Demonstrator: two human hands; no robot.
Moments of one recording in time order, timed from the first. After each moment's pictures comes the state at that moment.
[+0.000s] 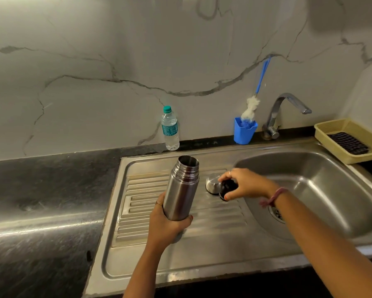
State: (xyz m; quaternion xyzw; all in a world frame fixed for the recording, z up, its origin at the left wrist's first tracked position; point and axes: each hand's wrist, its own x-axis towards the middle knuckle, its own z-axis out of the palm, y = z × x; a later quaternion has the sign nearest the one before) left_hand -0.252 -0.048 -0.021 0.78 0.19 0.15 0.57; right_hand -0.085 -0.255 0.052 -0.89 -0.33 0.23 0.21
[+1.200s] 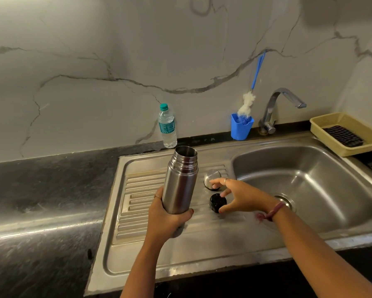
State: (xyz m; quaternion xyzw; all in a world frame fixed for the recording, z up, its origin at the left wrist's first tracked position) left_hand -0.261 -0.062 0.017 0.76 0.20 0.12 0.61; right_hand -0.118 -0.256 0.023 -0.87 -0.34 0.25 0.27
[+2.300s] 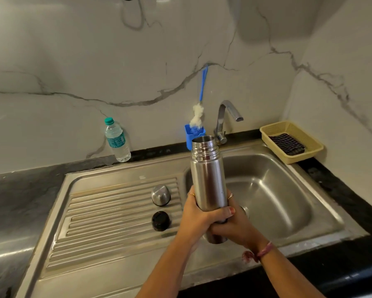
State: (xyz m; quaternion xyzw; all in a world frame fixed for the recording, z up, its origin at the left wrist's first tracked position) left_hand -0.166 -0.263 0.040 0.65 0.11 0.01 0.75; right_hand -0.132 -0.389 0.015 -0.73 -0.21 0.13 0.64
